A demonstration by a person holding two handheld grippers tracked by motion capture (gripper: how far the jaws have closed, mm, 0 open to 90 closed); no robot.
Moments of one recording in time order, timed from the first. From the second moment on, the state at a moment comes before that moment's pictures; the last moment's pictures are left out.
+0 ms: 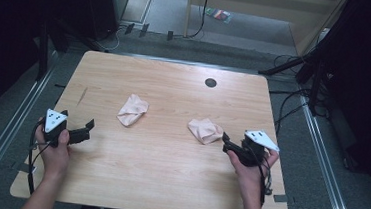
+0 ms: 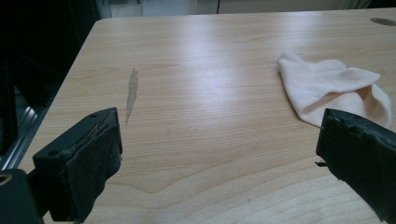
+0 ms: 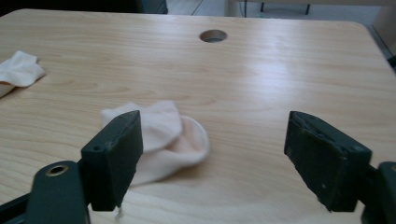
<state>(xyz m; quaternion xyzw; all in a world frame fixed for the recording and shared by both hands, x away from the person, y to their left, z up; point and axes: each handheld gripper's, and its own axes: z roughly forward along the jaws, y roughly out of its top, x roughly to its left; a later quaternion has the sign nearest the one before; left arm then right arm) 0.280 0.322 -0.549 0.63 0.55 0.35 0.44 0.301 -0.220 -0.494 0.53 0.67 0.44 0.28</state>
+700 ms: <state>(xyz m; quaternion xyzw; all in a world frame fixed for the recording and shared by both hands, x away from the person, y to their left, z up) 0.282 0.322 -0.549 0.63 0.55 0.34 0.43 0.361 -0.152 -0.537 0.53 0.74 0.34 0.24</state>
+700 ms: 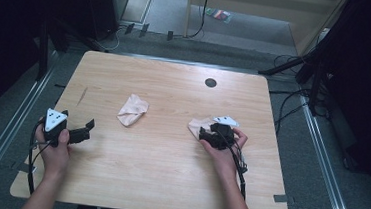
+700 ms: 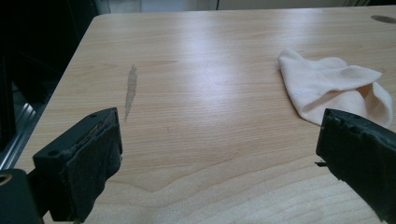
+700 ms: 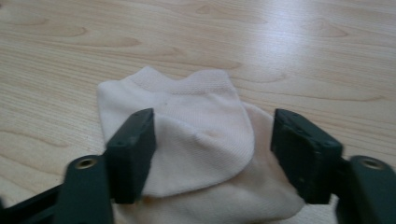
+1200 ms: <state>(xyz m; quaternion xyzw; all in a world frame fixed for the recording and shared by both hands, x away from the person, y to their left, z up) 0.282 0.321 -0.549 0.63 0.55 0.35 0.43 0.359 -0.150 -0.547 0.52 0.74 0.35 0.24</state>
